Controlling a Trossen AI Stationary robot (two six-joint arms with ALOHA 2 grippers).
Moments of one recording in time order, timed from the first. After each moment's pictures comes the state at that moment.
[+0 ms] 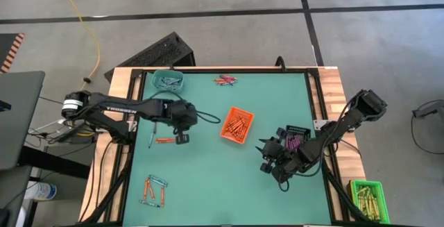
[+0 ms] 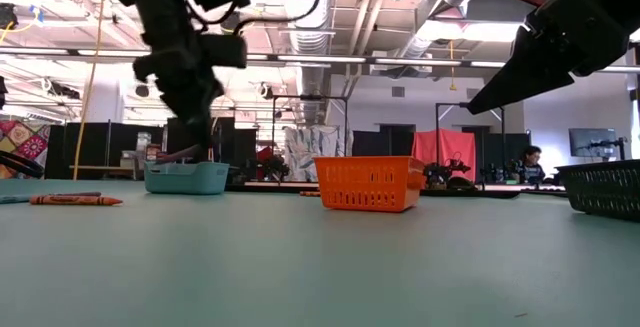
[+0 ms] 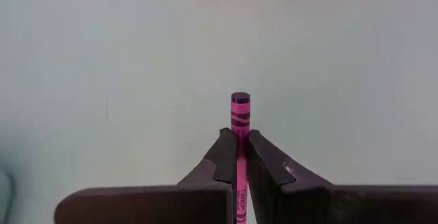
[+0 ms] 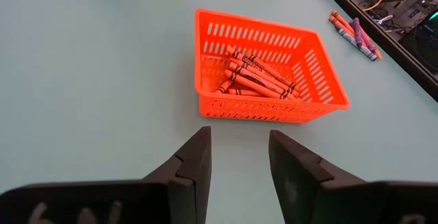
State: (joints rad) left arm 0.10 1.38 0.87 -0.57 -0.12 -0.01; right arm 0.61 1.46 0.78 -0.42 0.92 0.72
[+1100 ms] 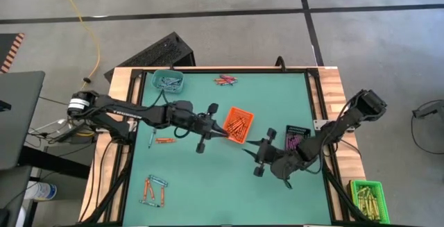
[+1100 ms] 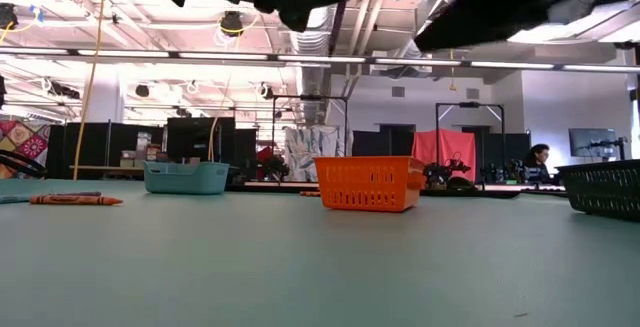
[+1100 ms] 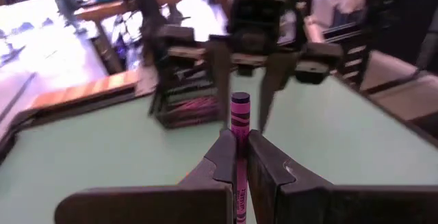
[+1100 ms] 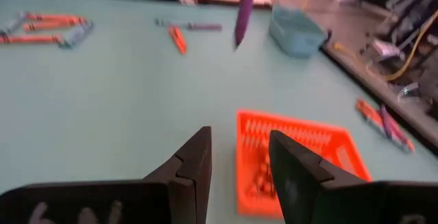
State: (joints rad) left arm 0.00 1.46 0.87 0.42 0.21 0.19; right arm 0.58 1.46 0.78 0.06 0.94 0.31
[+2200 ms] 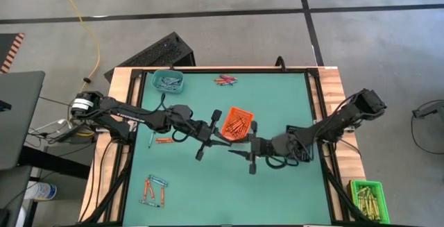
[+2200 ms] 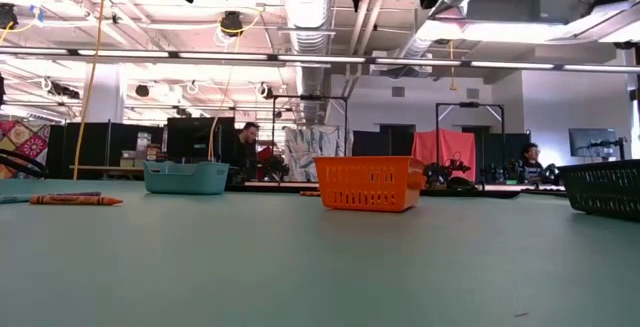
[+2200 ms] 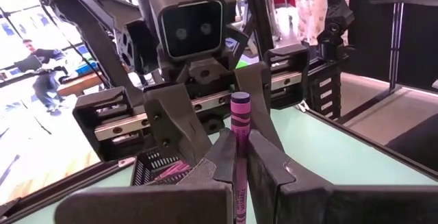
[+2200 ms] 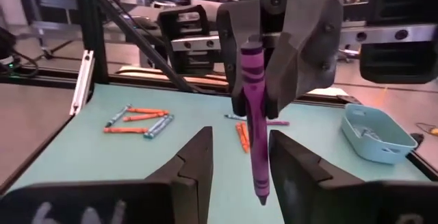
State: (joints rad) left arm -0.05 1.51 0.87 0.65 0.30 0.28; right arm 0.40 1.46 0.78 0.56 0.49 -0.06
